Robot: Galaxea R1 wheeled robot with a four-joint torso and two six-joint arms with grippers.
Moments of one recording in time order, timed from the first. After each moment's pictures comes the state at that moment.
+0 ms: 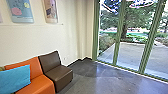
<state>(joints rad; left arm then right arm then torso) 1.38 3.02 -2.72 -0.22 0.20 0.19 -1.51 2.94 -2.59 -0.11 -0.06 0.15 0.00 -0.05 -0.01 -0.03</state>
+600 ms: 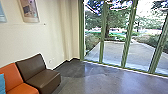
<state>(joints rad) 1.42 3.03 -2.72 -0.22 0.12 0.26 -1.55 2.96 -2.60 -0.14 -0.06 0.15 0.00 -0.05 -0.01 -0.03</state>
